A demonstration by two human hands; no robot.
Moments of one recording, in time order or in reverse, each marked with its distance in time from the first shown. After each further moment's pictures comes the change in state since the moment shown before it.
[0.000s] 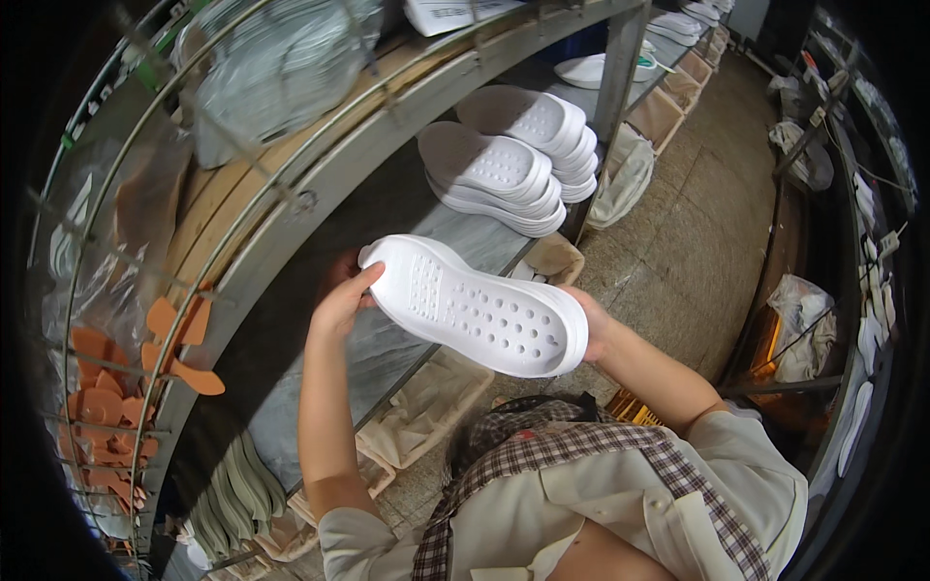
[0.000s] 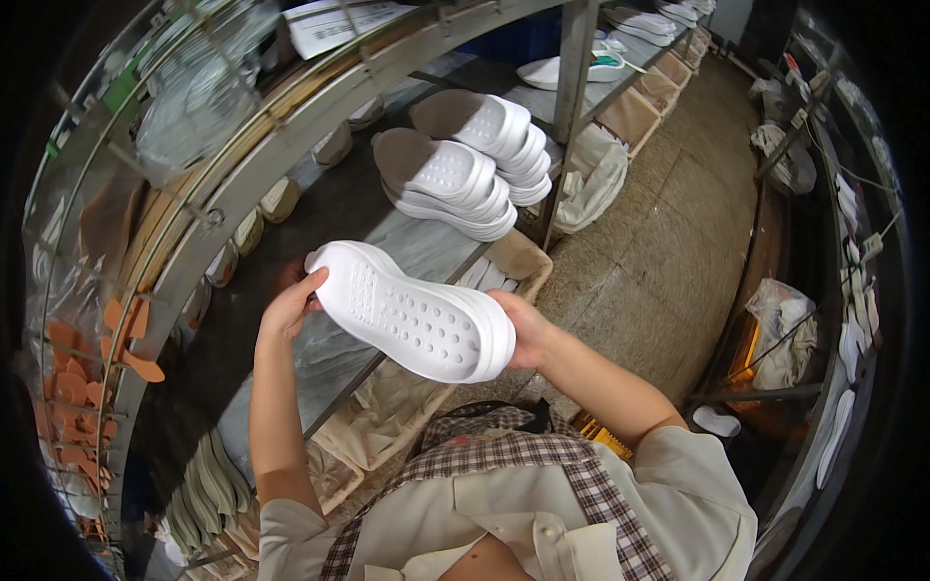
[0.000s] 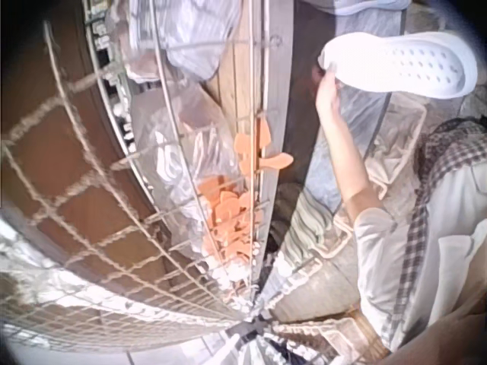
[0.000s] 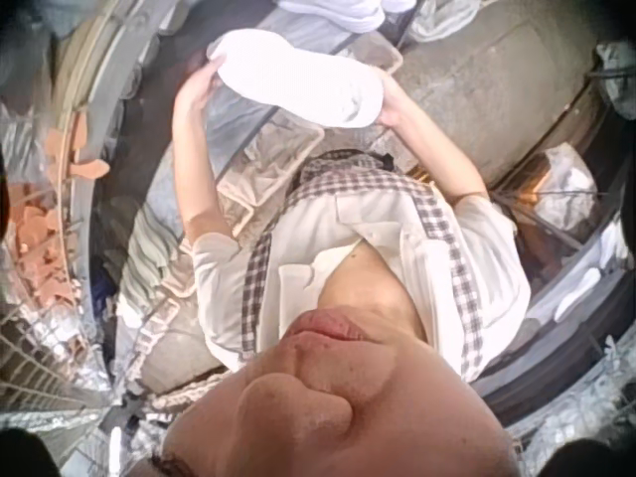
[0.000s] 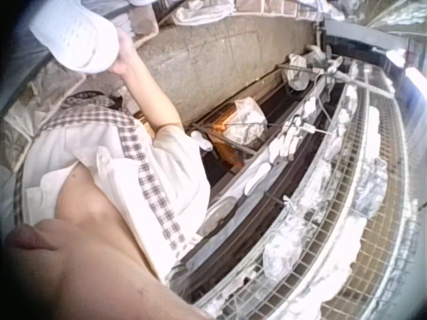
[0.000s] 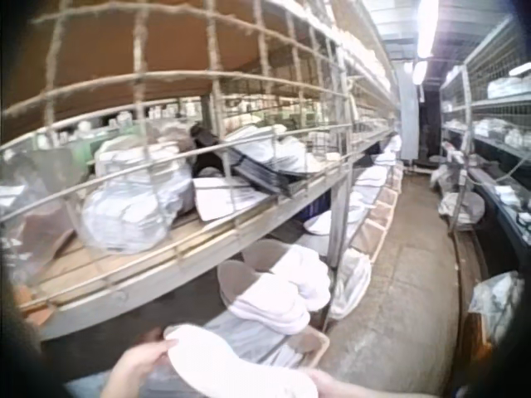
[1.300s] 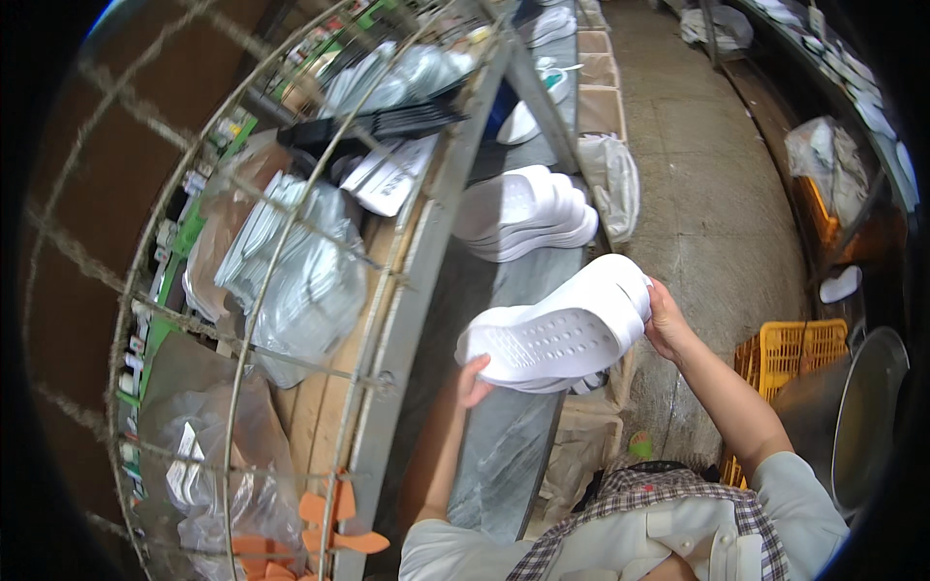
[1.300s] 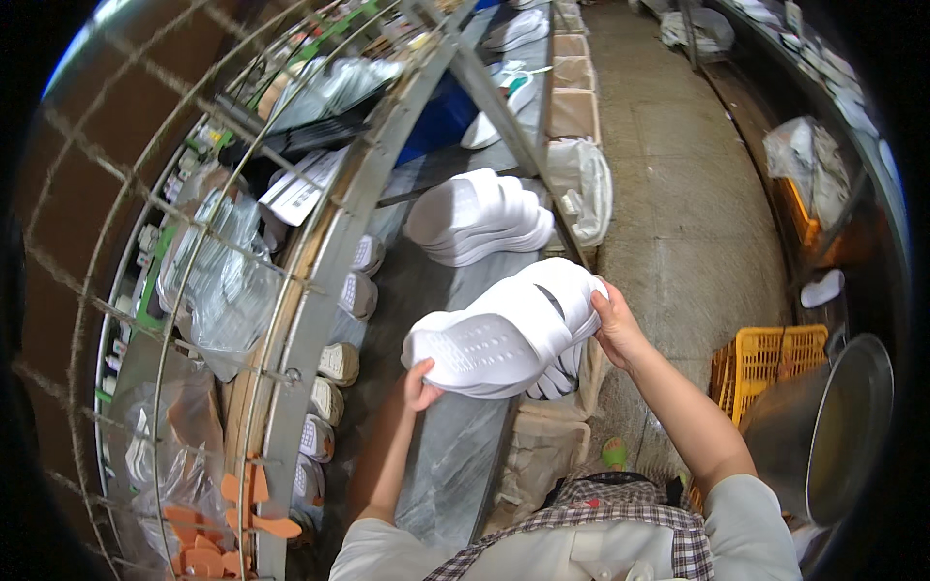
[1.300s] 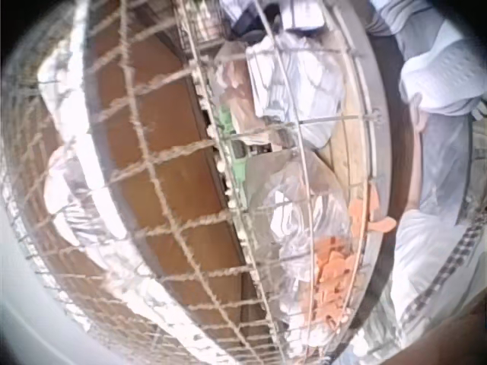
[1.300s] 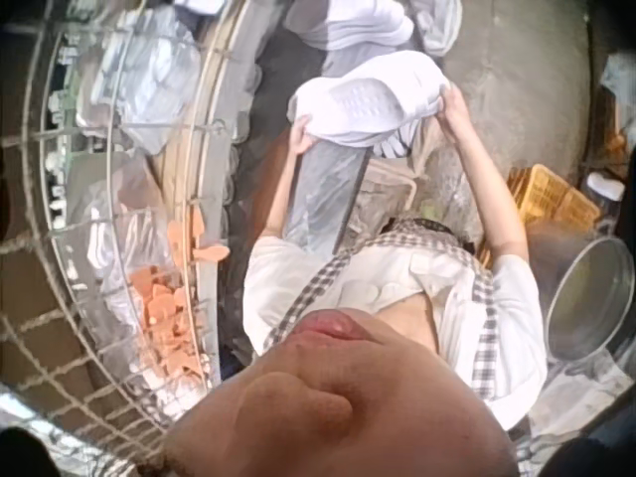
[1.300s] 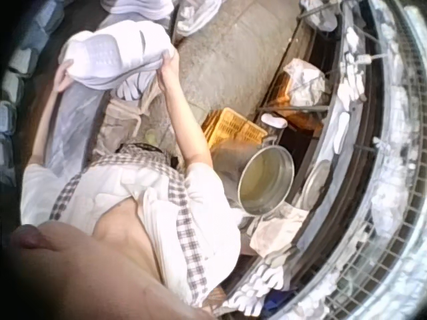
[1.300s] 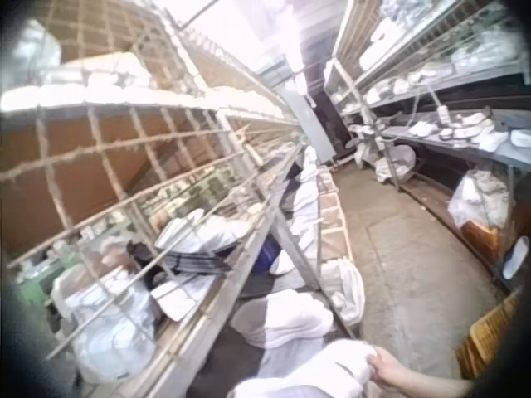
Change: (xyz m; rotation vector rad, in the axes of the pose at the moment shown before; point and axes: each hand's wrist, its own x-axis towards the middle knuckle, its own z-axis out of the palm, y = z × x) left_hand 0.148 -0.074 -0.009 -0.359 -0.728 -0.327; right_hand 0.016 0.022 -0.070 -0.317 0.522 -1.142
